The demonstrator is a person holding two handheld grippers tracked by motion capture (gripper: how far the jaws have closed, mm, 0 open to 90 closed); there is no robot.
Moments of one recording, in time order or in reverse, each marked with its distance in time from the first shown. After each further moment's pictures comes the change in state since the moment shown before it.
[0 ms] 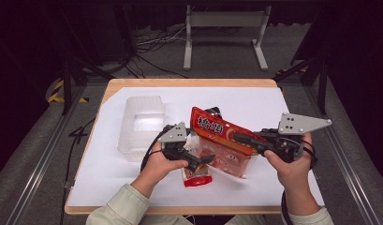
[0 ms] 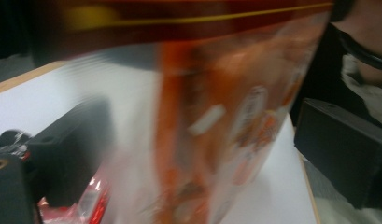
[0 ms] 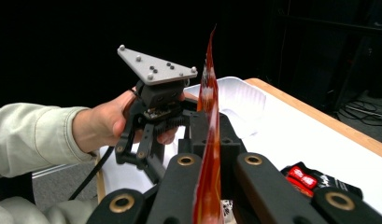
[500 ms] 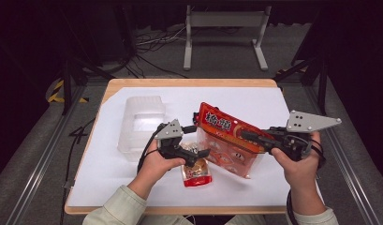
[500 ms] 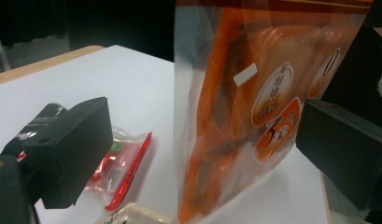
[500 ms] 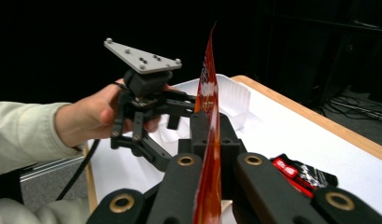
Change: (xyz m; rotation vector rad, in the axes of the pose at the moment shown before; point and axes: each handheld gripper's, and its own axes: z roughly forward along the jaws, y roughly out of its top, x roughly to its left) left arm 0.006 0.001 -0.012 0.011 0.127 -0.120; right arm -0.006 0.001 -0.015 0.010 -0.051 0.007
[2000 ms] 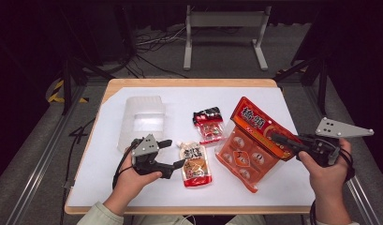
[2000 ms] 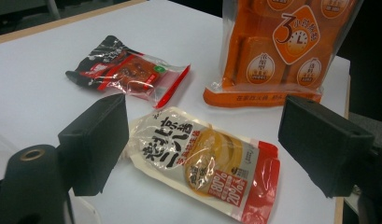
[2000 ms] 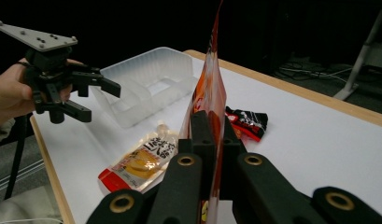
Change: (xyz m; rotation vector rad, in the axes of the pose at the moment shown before) left arm -0.013 -0.034 -0.066 0.128 0.196 -0.026; right arm -0.024 -0.036 -0.056 0.053 -0.195 0.114
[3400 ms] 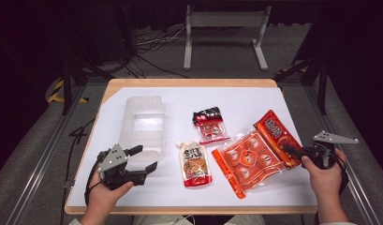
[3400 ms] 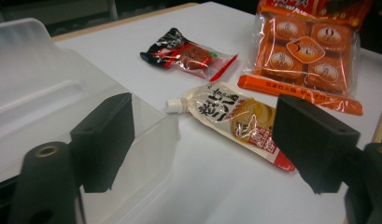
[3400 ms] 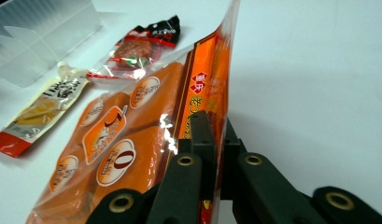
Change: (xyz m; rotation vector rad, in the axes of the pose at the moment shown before) left arm 0.003 -0.030 -0.067 -0.013 0.189 -0.039; right arm -0.073 -0.098 0.004 0.173 -0.203 0.263
